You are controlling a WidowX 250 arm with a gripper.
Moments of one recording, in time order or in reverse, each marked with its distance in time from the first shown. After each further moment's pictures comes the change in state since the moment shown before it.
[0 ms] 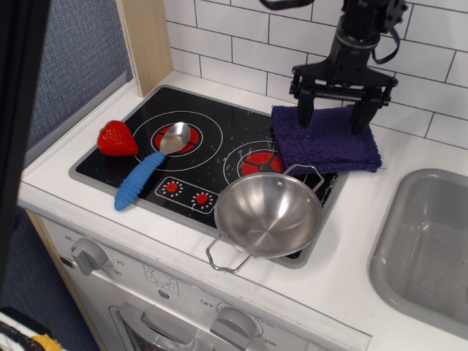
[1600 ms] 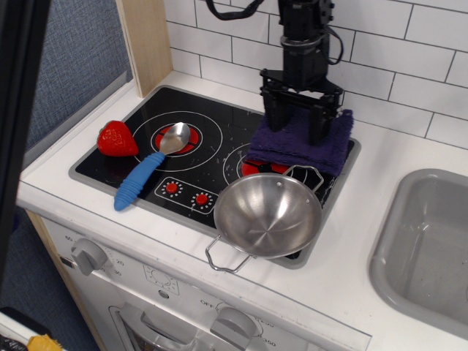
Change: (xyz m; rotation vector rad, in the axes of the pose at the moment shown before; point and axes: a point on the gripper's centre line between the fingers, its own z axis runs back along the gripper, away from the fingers) arm 0.008 0.058 -0.030 -0.165 0.193 -0.563
